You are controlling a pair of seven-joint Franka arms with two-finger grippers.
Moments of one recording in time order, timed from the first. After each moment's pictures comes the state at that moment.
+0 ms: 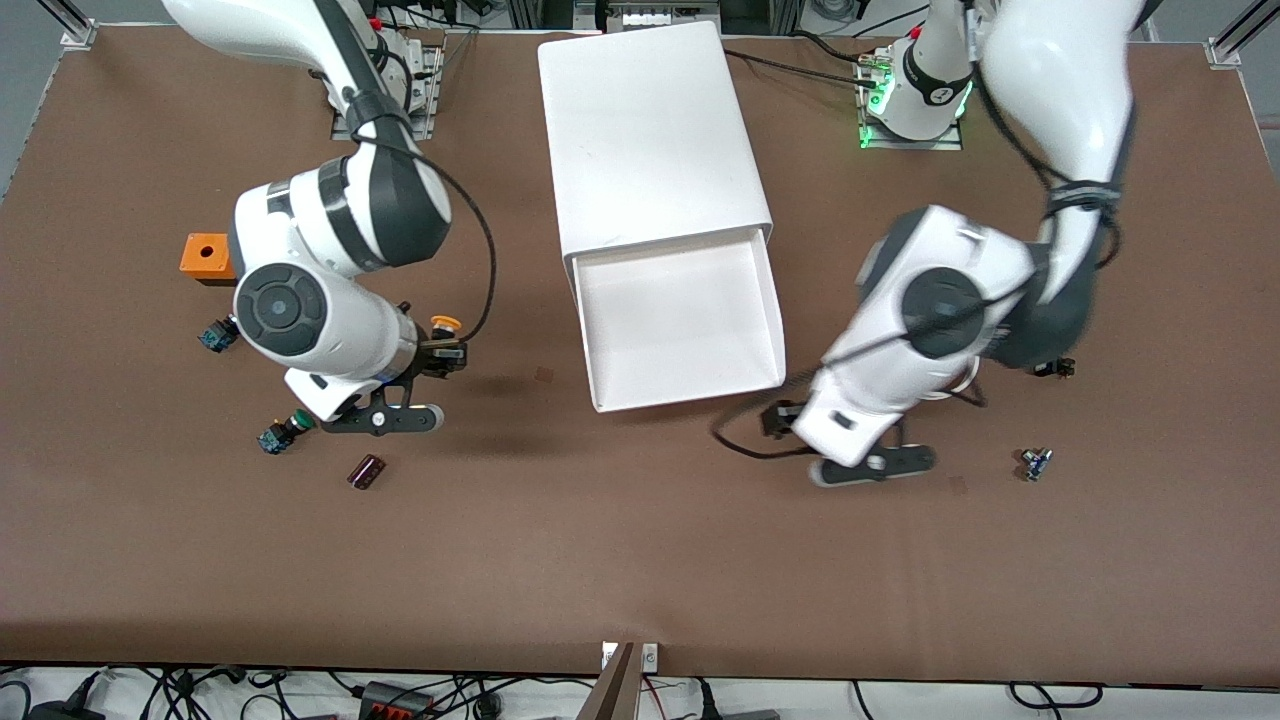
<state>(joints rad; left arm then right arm) -0.24 0.71 -0.31 -1.16 0.21 1.95 -0.66 0.48 0.54 -0.18 -1.39 0.14 1.74 0.21</state>
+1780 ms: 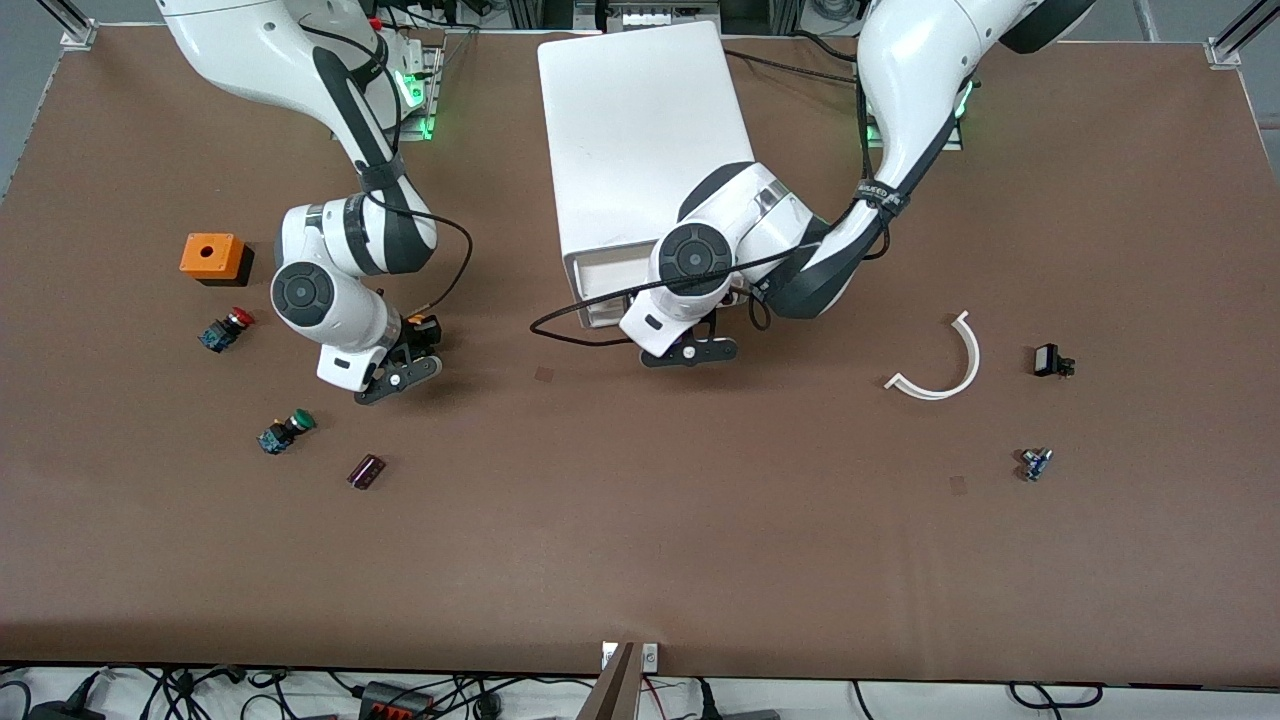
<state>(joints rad) -0.35 0.73 -0.47 -1.33 0.07 1.81 -0.90 0.44 0.45 -0.17 -2.05 0.14 2.38 -0.28</state>
